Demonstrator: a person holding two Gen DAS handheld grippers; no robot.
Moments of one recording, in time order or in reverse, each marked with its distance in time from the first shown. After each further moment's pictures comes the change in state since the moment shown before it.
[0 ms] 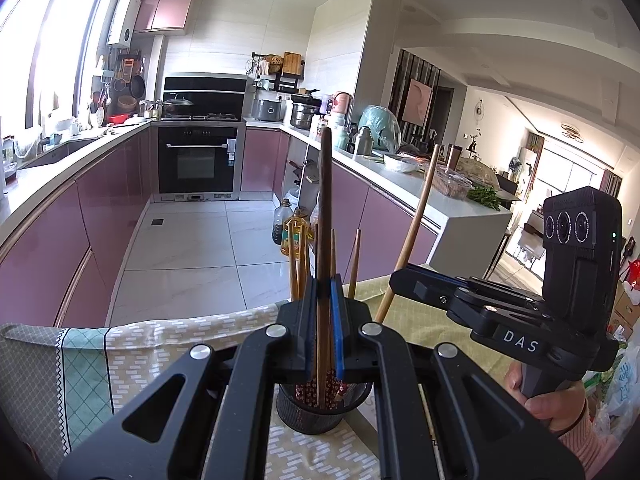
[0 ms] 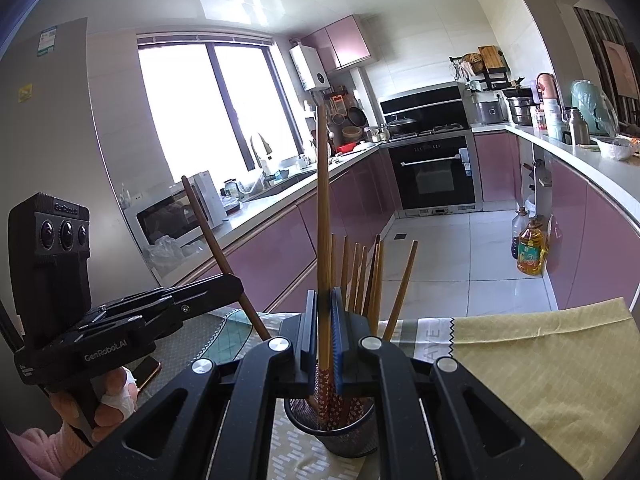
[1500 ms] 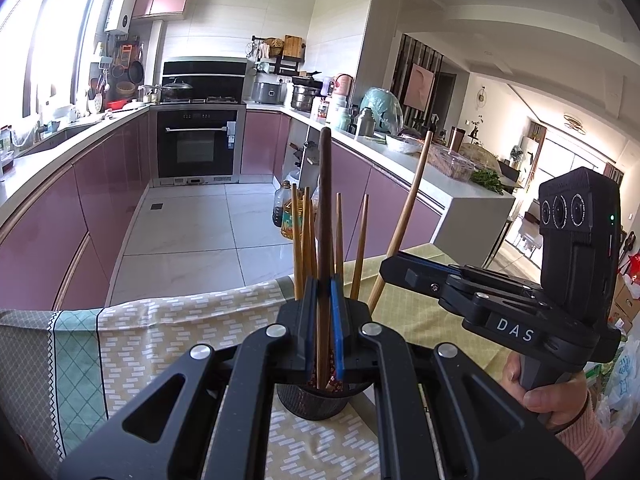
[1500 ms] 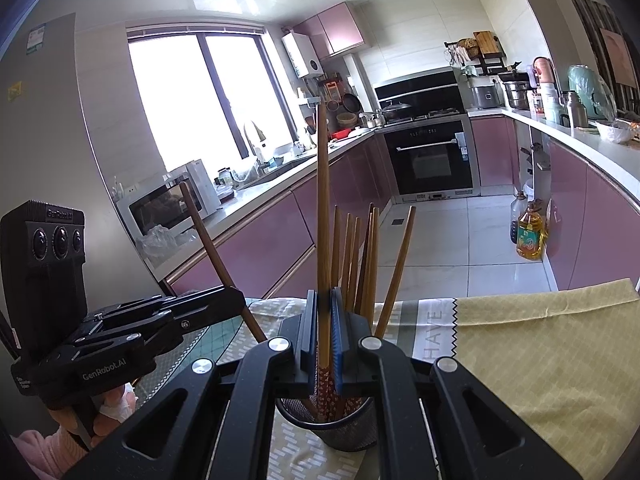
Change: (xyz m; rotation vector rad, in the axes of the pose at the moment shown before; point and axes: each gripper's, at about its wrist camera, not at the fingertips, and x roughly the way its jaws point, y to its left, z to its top) left arm 0.018 0.012 -0.012 -0.005 0.063 0.000; right arm 0.018 -0.010 -0.016 0.024 0.043 -0.009
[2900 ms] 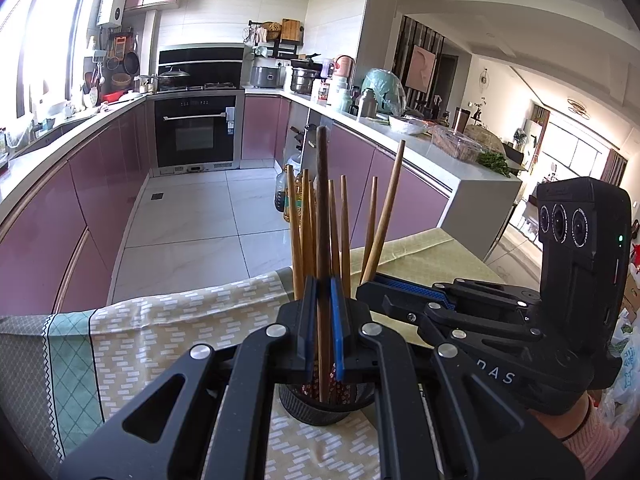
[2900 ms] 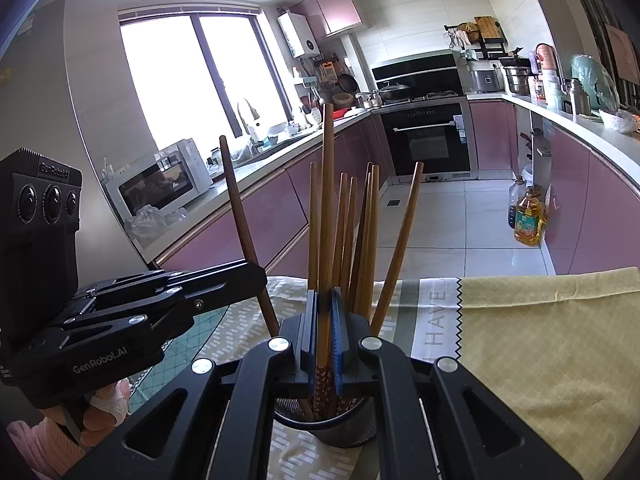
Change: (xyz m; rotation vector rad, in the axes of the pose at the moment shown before) left arm 0.038 0.001 0.003 0.024 0.067 0.014; right arm 0.022 -0.004 -0.011 -0.005 0.074 -0.020
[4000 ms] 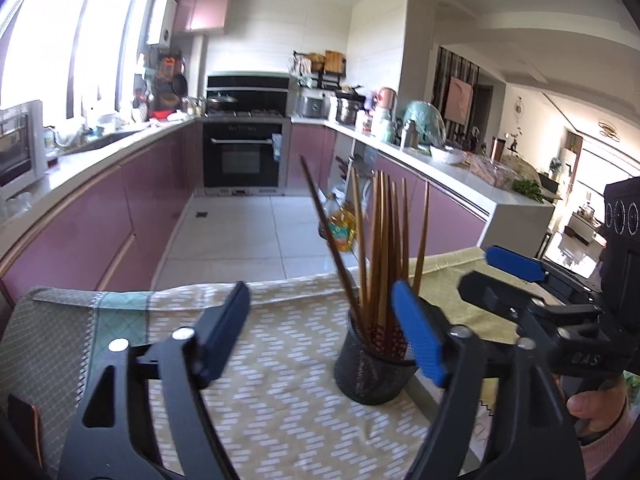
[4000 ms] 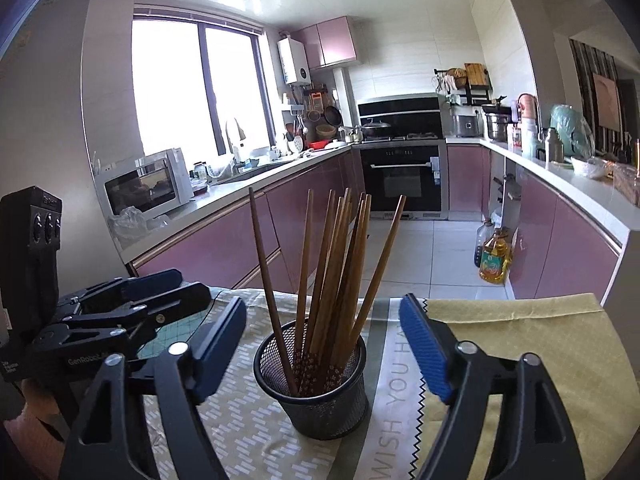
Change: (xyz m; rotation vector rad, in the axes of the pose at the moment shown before) left arm -0.051 0.028 -0.050 -0.051 -0.150 0.178; right arm -0.041 0.030 -0.020 -0.111 -0.129 -0.146
